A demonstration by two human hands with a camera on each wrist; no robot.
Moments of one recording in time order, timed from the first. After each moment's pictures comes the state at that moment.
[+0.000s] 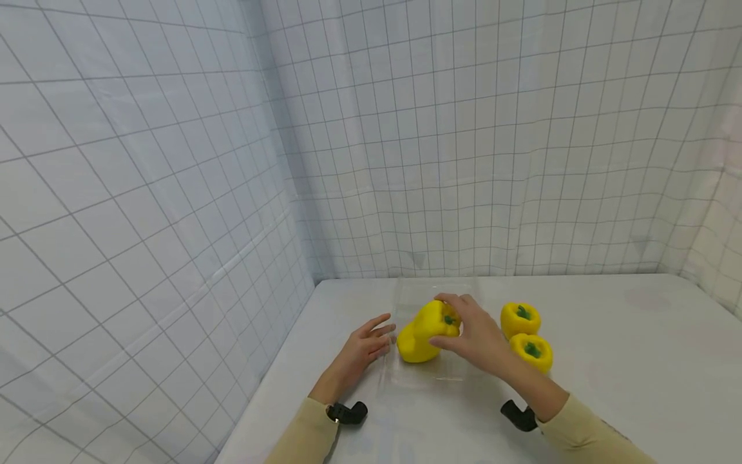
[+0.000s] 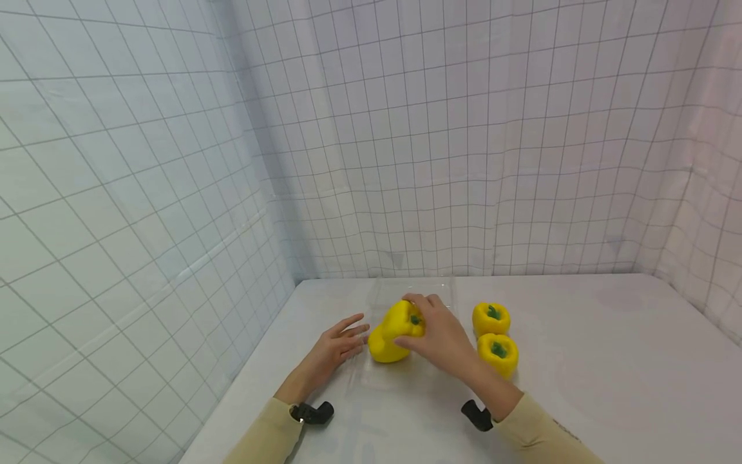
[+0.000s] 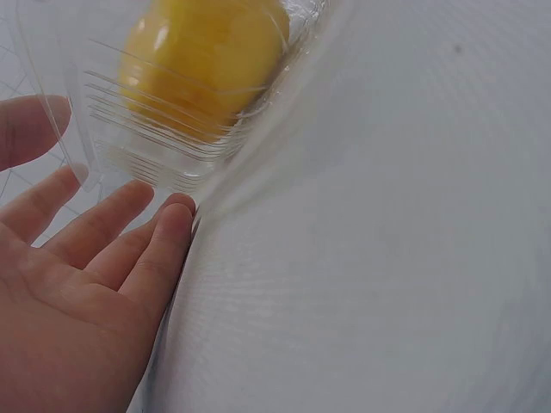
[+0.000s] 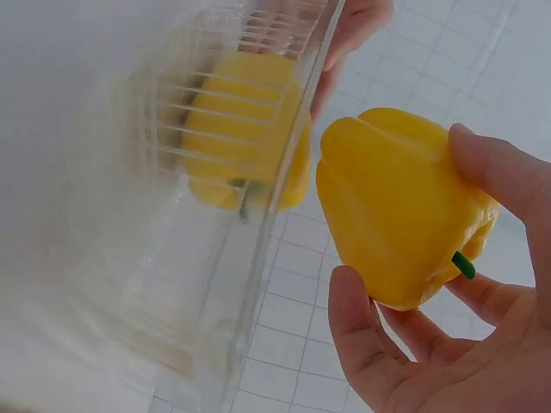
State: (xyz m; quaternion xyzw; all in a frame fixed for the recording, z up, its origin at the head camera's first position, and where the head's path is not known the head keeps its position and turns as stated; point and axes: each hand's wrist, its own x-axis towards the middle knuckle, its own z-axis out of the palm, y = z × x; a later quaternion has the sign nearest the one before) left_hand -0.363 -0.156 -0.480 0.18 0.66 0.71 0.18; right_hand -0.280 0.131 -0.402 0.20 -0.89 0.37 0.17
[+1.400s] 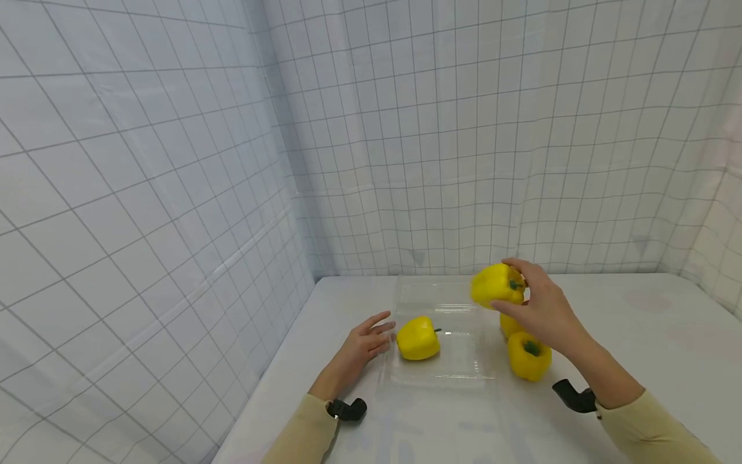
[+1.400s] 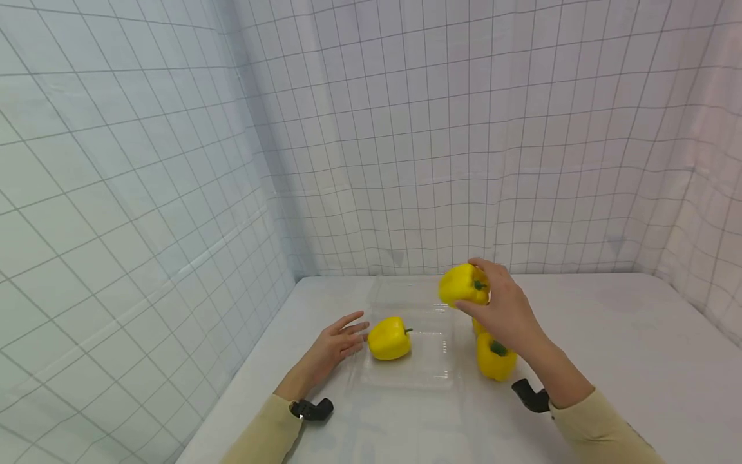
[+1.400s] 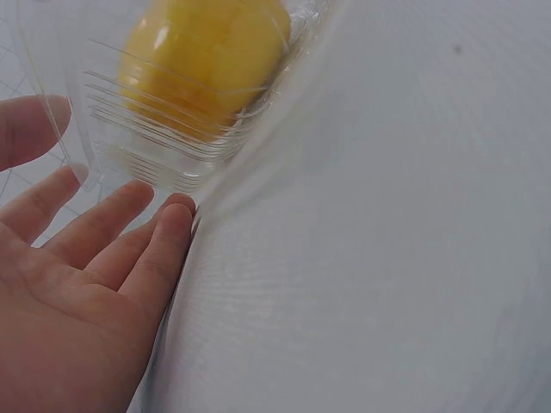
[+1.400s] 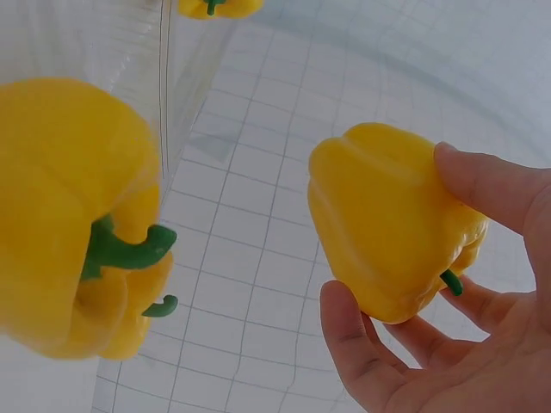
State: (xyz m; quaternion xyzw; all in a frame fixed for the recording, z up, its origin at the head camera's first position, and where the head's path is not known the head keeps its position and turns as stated) left_hand -0.362 -0.155 -0.480 0.17 0.67 0.70 0.18; right_hand -0.270 0.223 -0.363 0.11 -0.90 0.36 0.20
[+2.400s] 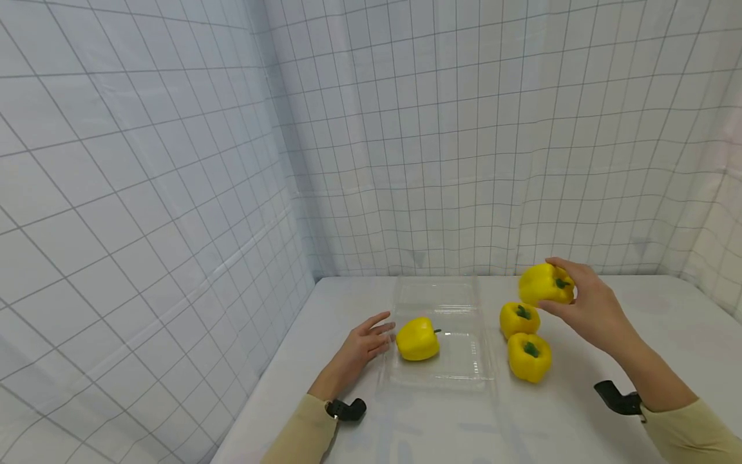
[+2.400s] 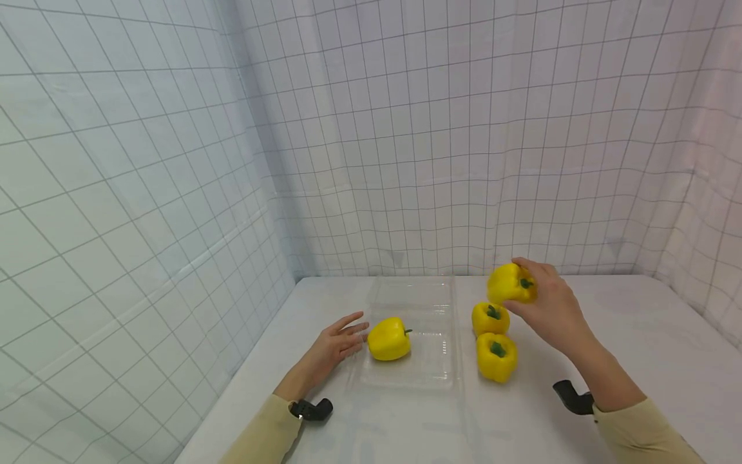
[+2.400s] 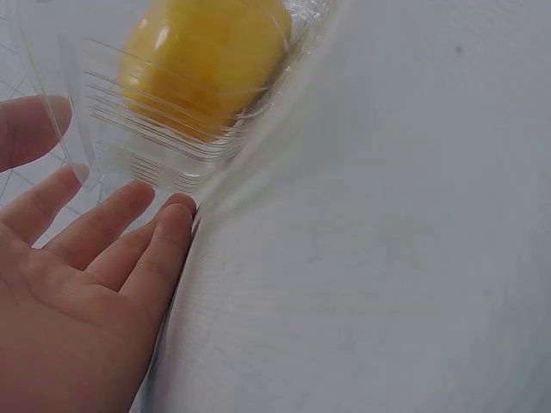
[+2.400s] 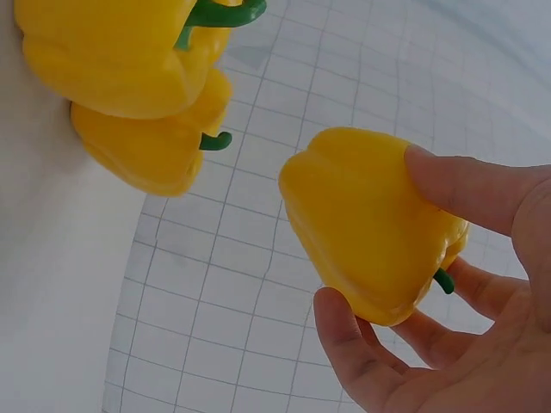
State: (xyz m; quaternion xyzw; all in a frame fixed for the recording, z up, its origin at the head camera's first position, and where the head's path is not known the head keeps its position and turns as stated) left_hand -0.360 -0.155 -0.478 0.18 0.66 0.71 0.18; right_hand -0.260 0.287 -0.364 0.09 -0.92 0.30 0.24
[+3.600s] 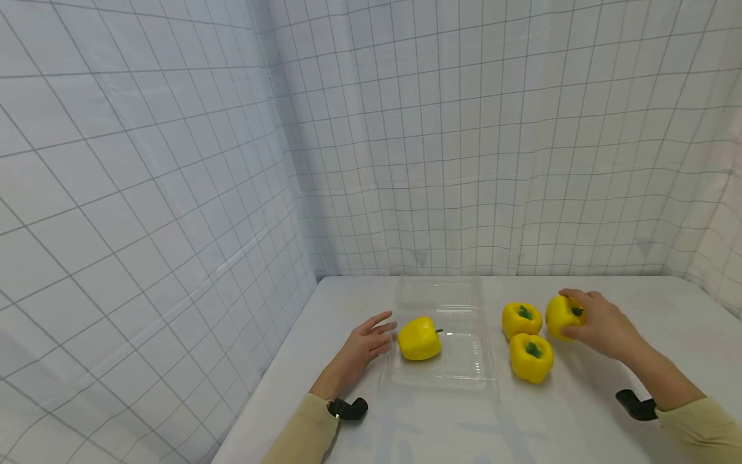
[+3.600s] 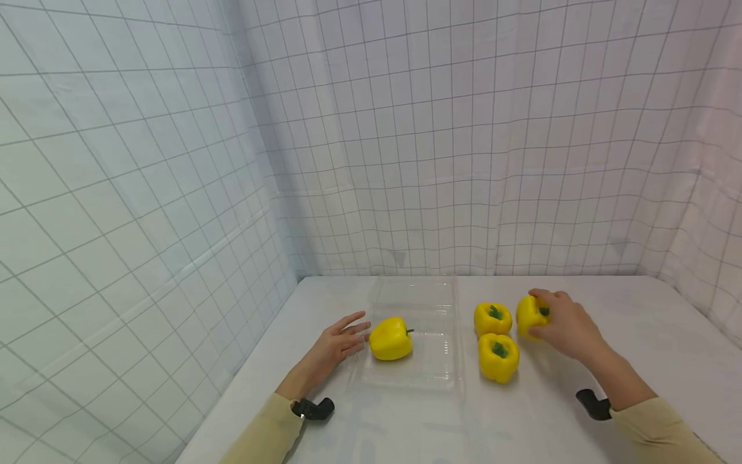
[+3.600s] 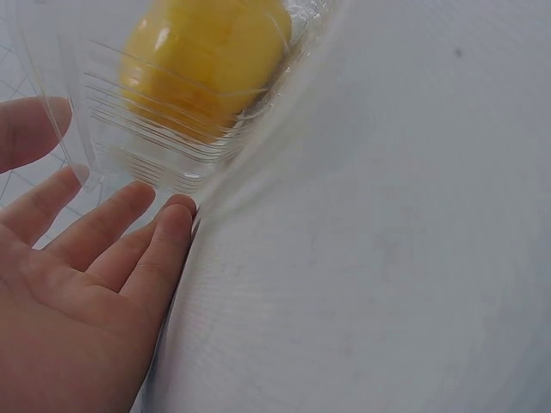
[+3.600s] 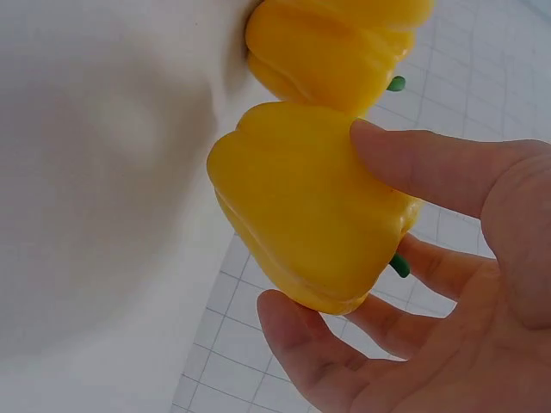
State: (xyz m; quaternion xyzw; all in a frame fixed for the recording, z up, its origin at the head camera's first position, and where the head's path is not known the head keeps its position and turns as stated) left_hand -0.357 -0.154 -0.476 0.17 0.67 0.70 0.17; right_hand -0.281 0.331 -0.412 0.07 -0.96 0.24 0.10
